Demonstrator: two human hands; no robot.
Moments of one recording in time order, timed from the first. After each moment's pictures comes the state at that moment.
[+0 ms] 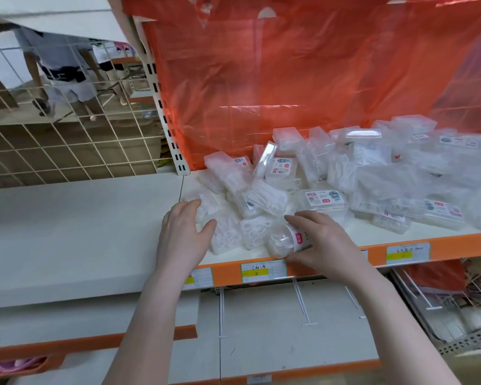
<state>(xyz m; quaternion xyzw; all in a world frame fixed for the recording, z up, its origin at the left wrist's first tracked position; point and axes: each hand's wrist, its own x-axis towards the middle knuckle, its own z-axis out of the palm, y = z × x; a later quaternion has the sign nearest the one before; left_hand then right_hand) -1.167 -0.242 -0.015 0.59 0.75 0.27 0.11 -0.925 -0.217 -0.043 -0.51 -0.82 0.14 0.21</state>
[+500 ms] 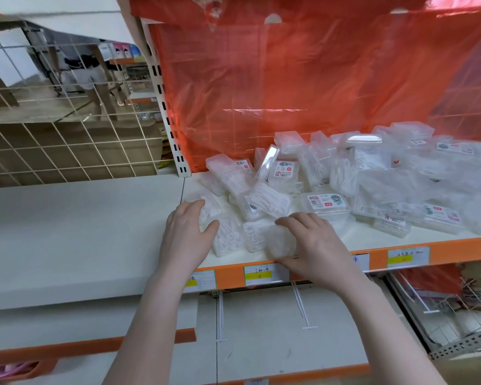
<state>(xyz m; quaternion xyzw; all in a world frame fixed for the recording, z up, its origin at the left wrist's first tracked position) -1.172 -0.237 -0.015 0.60 0.74 0.27 0.12 -0.948 -0.223 -0.042 -0.48 -0.85 0.02 0.23</state>
